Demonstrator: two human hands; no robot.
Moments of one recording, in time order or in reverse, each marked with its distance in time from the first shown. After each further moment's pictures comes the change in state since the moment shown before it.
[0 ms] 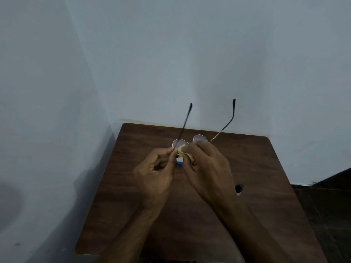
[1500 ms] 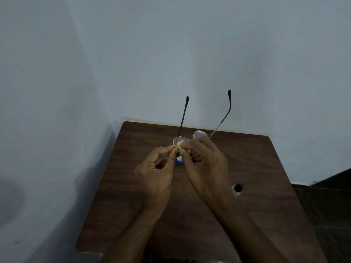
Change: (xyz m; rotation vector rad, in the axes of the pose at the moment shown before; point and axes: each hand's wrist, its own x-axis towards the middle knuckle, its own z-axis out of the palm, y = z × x) left_hand -0.003 0.007 0.003 -0.042 0.024 -0.097; right_hand 0.004 -0.006 0.006 0.218 0.053 0.135
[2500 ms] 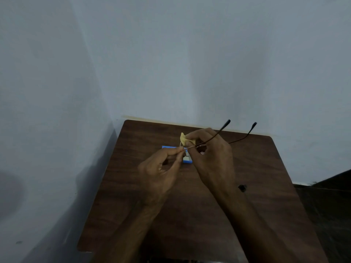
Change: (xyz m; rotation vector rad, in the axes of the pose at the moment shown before) left_hand 0.013 -0.027 -0.010 0.129 -0.107 0.229; right_hand 0.027 0.001 0.006 0.080 -0.027 0.152
